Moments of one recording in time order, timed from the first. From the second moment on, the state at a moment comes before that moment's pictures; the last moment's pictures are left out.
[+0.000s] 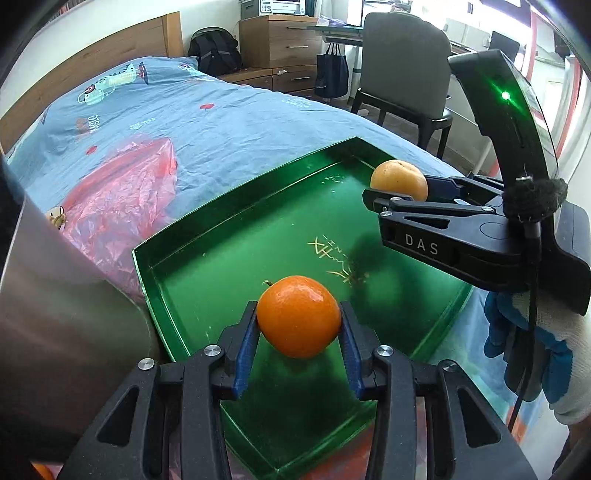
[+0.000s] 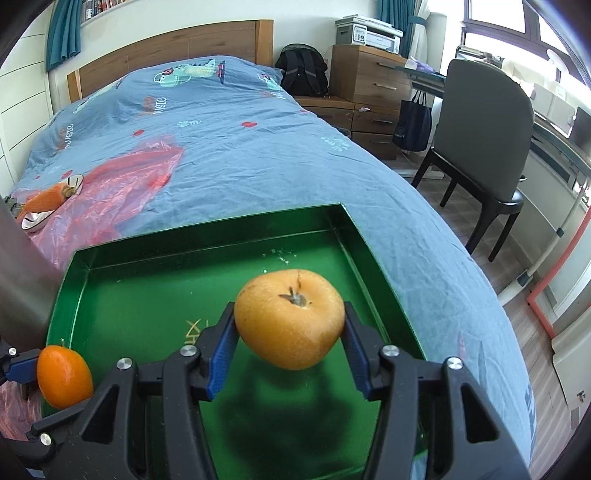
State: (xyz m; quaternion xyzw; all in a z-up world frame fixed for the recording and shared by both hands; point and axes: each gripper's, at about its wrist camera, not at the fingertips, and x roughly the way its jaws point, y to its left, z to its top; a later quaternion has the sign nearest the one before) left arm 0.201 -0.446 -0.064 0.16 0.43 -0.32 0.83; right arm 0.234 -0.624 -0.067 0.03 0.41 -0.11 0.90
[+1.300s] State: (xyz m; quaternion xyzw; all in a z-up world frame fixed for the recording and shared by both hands) left arm 0.177 -0.432 -0.055 0.16 0.42 -0.31 0.84; right arm 0.228 -0.626 -0.050 0.03 0.43 -0.14 0.89
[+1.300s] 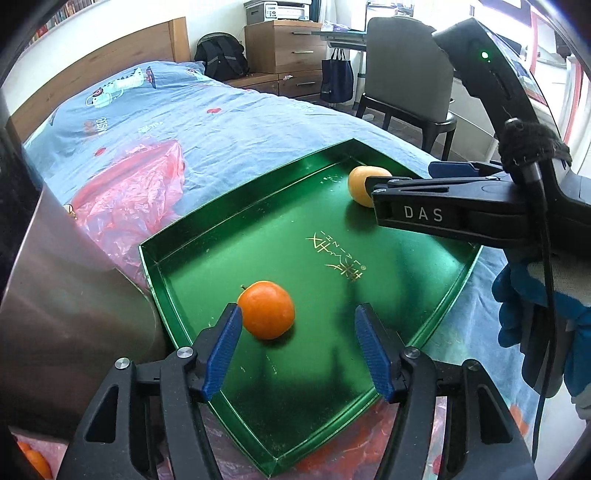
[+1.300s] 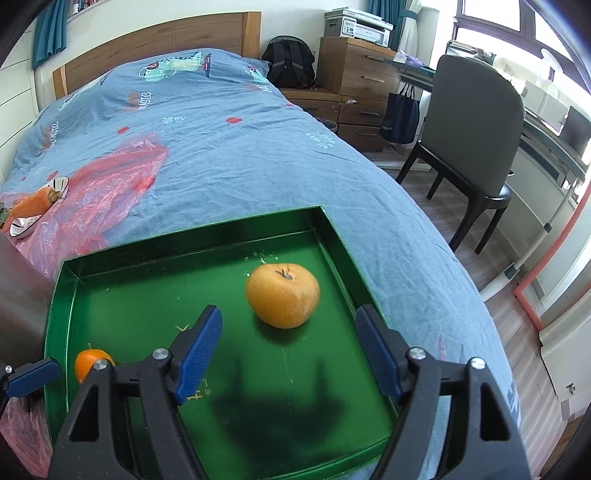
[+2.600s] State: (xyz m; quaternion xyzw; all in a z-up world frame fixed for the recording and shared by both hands) left arm 0.024 -0.165 0.025 0.10 0.38 -0.24 0.89; right arm 0.013 -0.407 0.063 0.01 0.38 -0.02 0.93
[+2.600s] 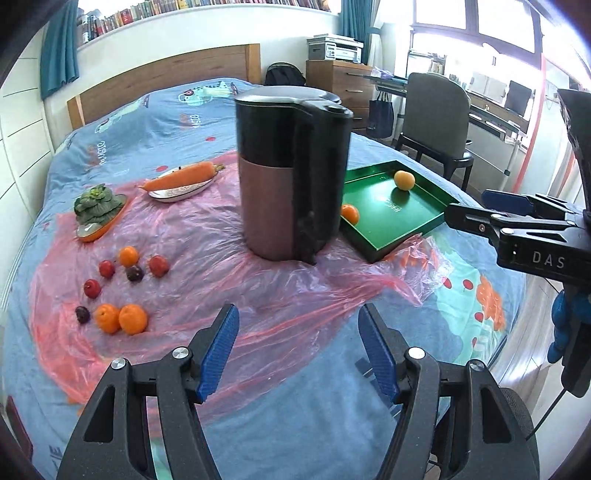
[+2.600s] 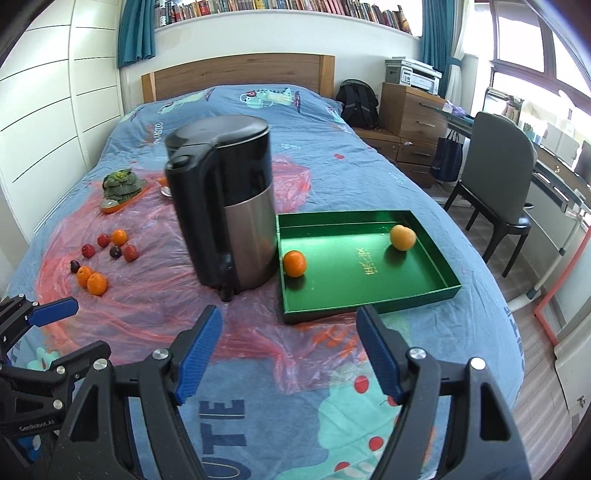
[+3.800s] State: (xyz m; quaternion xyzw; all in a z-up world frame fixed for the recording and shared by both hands) left arm 0.052 0.070 -0.043 0.01 0.43 -0.06 0.90; right arm 0.041 -0.188 0.003 -0.04 0.40 0.17 0.90
